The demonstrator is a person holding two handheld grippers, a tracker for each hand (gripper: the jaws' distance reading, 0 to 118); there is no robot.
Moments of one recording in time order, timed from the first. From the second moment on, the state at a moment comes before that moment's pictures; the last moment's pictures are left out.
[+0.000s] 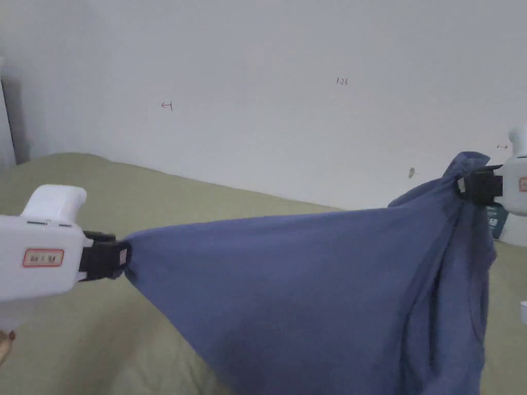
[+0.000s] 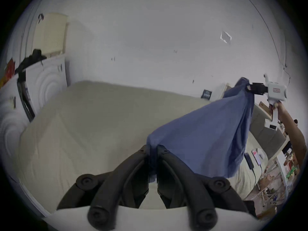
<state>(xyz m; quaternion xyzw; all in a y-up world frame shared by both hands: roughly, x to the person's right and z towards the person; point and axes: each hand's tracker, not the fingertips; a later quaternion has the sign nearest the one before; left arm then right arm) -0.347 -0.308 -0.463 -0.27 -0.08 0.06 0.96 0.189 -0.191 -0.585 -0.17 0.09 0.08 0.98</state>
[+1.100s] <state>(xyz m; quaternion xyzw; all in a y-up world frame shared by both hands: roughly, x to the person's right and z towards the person) -0.341 -0.130 -0.647 -0.09 0.02 -0.03 1.00 0.189 -0.080 -0.656 0.06 0.09 0.11 0.99</state>
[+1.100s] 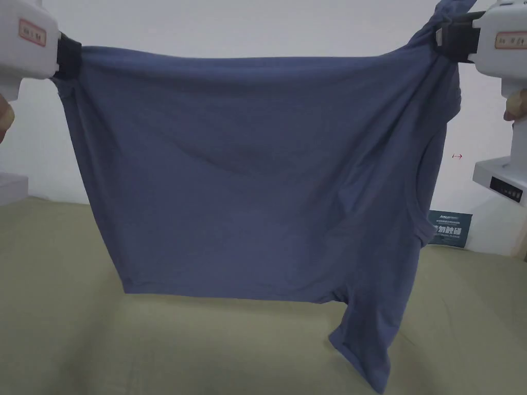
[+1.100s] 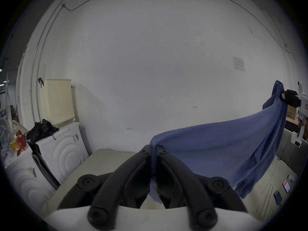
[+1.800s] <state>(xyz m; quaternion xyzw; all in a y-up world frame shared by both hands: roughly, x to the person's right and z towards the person) -0.350 -0.317 -0.433 -0.19 -0.05 -0.01 0.98 0.203 -0.301 -0.432 -0.12 0.10 0.04 0.99</state>
